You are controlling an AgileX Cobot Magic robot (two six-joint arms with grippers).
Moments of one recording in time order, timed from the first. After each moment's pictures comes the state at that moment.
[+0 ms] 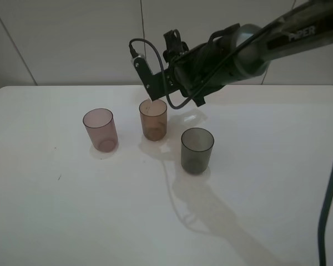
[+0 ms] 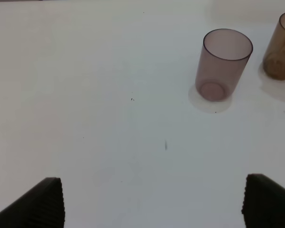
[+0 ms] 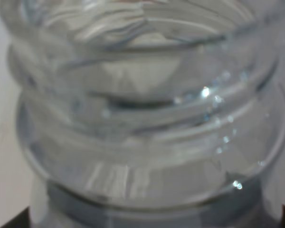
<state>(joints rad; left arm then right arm) -0.09 -0.01 -0.50 -0.02 1.06 -0.02 0.69 2.08 -1.32 -1.73 0.59 0.07</state>
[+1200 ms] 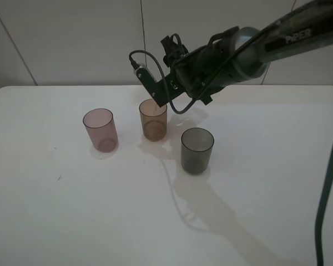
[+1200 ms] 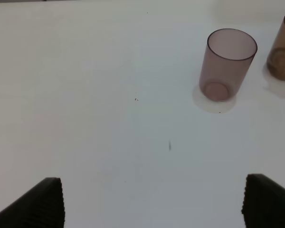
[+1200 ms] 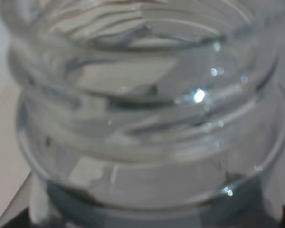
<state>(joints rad) -0.09 -0.01 -0.50 -0.01 1.06 -0.02 0.69 2.09 -1.33 -1.73 0.60 -0.09</state>
